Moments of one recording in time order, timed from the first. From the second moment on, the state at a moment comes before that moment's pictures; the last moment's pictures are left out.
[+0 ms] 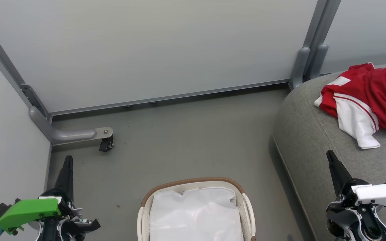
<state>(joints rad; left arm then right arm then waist) -0.10 0.06 0.10 0.24 -1.62 -0.13 0.11 -0.10 -0.05 -0.11 0.25 1.61 0.13 0.11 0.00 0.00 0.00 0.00</state>
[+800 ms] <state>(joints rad) -0.10 0.06 0.11 0.24 -1.62 -0.13 0.11 -0.10 -0.05 -0.11 0.25 1.61 0.13 0.11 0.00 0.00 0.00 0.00</state>
